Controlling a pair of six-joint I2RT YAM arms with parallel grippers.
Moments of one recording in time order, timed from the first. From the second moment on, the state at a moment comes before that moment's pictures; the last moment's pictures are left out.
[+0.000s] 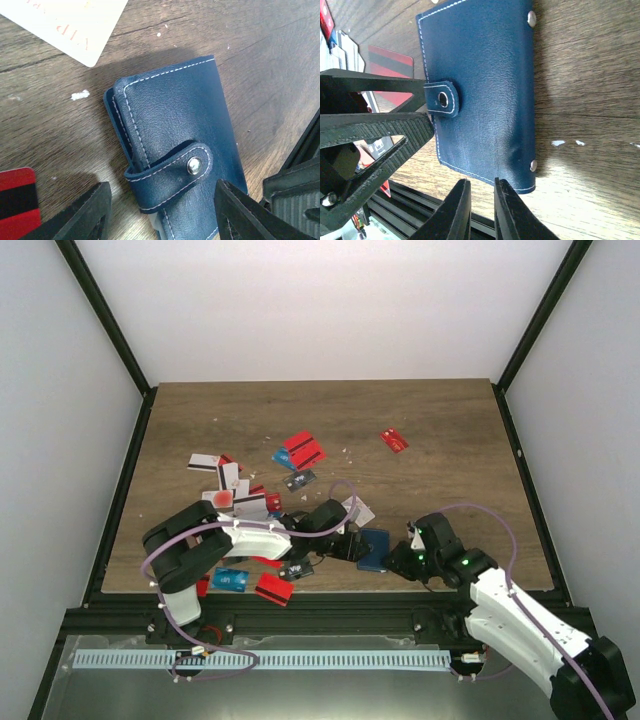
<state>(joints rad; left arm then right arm) -1.04 1.80 0.86 0.14 0.24 -0.79 0.52 0.72 0.29 -0.53 -0.39 0.88</state>
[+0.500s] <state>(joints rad) -1.04 1.78 0.84 0.14 0.22 -0.78 0.52 0.77 0.30 -0.52 -0.26 0.93</state>
